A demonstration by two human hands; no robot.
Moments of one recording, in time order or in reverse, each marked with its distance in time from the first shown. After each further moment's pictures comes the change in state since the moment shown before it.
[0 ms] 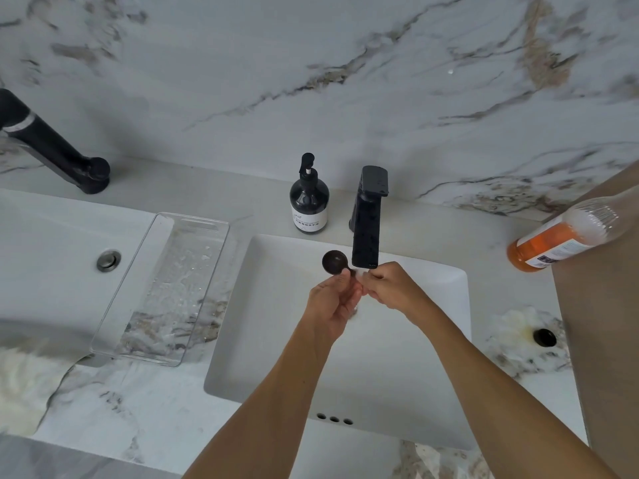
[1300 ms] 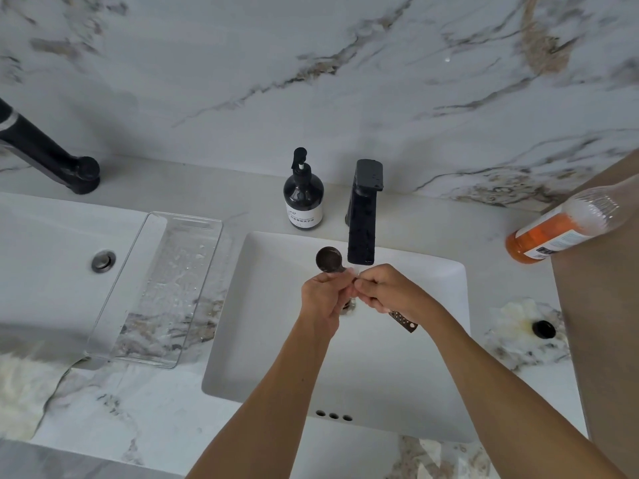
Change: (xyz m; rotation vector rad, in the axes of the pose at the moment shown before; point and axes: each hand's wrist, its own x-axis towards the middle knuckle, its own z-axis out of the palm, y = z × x) left_hand 0.003 -0.001 0.001 0.193 0.074 0.101; right_hand -0.003 0.011 -0.005 0.078 -0.230 -0.014
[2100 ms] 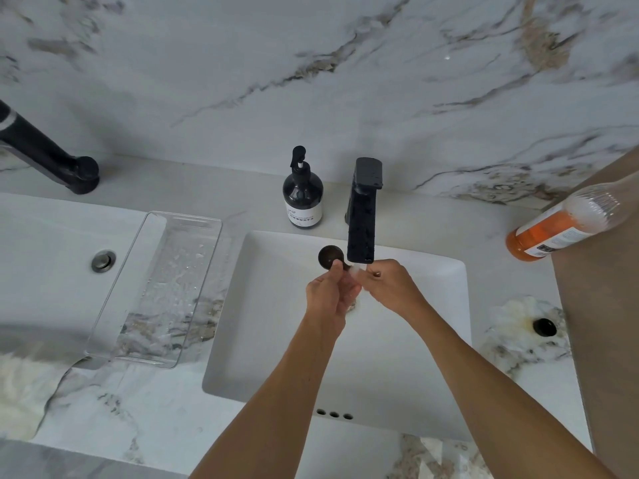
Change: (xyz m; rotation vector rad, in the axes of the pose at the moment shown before) left_hand -0.009 0.003 0.014 -0.134 0.102 -0.081; right_hand 0.011 0.010 0.009 -0.170 0.355 -0.069
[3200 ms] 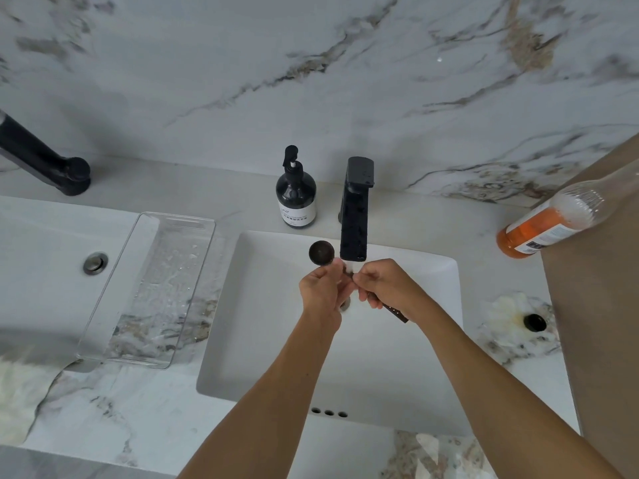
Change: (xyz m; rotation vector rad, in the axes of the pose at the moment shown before) left_hand 0.002 -0.003 0.004 0.135 0.035 0.108; right_hand -0.011 -0.007 -0.018 0.105 -0.183 0.068
